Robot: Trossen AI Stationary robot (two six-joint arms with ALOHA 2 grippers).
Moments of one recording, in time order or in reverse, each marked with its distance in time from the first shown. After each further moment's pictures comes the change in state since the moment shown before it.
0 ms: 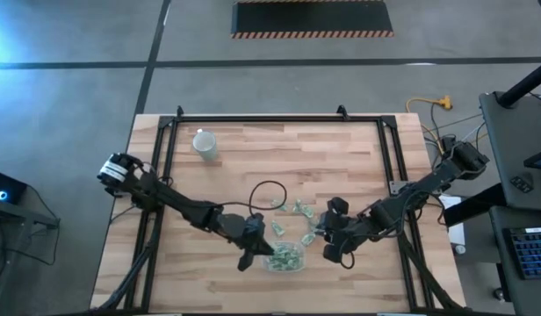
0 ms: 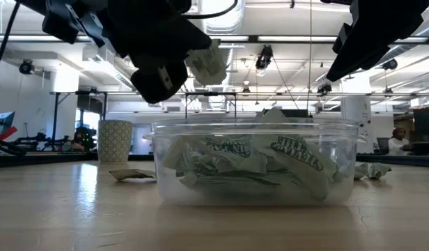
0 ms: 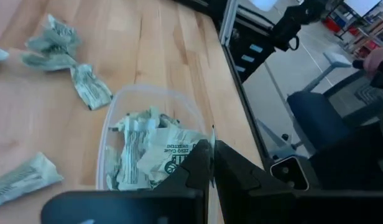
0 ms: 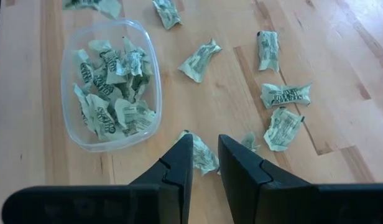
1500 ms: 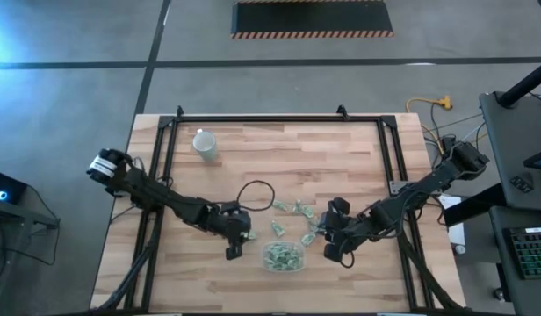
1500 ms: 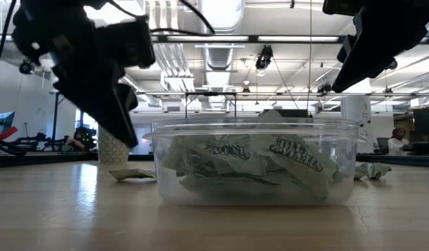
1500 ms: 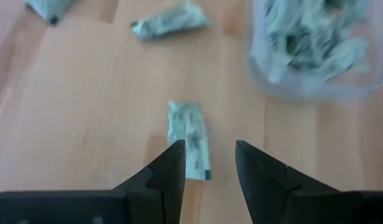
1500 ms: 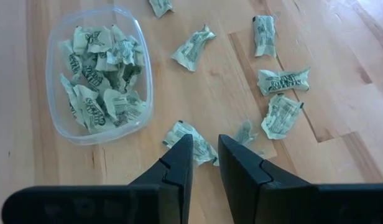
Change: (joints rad) left arm -0.009 -0.114 -0.029 -0.602 -0.187 -0.002; right arm 0.000 0.000 -0.038 0.014 -0.003 0.037
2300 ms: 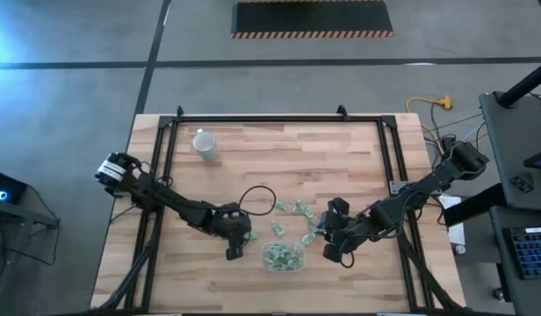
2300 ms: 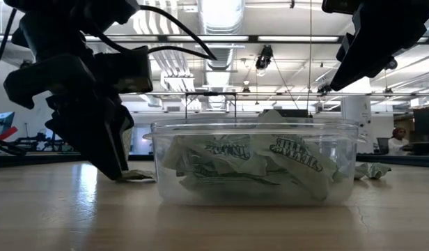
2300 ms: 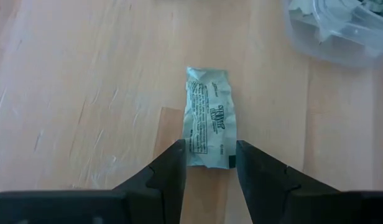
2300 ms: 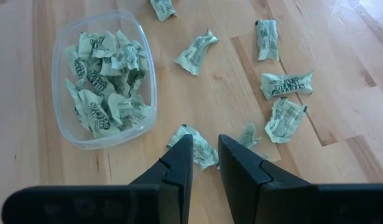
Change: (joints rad) left arm 0.000 0.094 -0.014 0.010 -0.008 -0.003; right arm 0.000 0.000 -0.001 0.019 0.000 0.000
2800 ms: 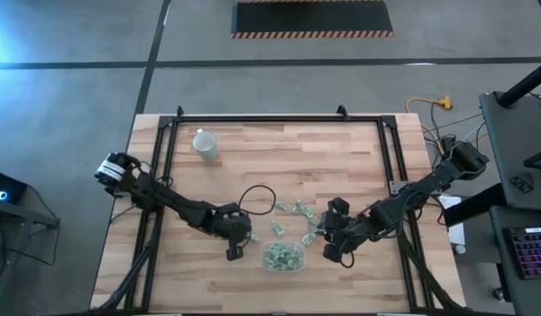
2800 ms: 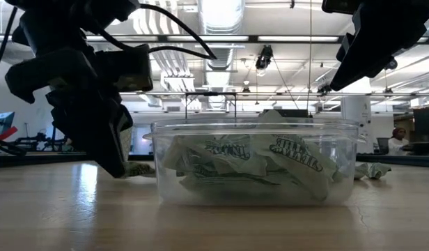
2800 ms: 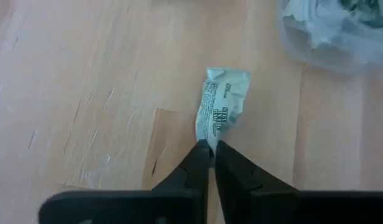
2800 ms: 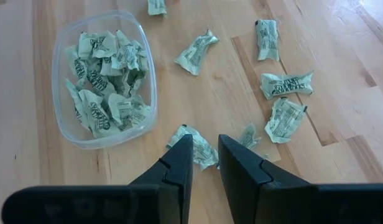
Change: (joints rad) left arm 0.000 -0.008 0.007 -0.004 0.009 -0.027; right arm 0.000 0.000 0.000 0.000 0.000 0.000
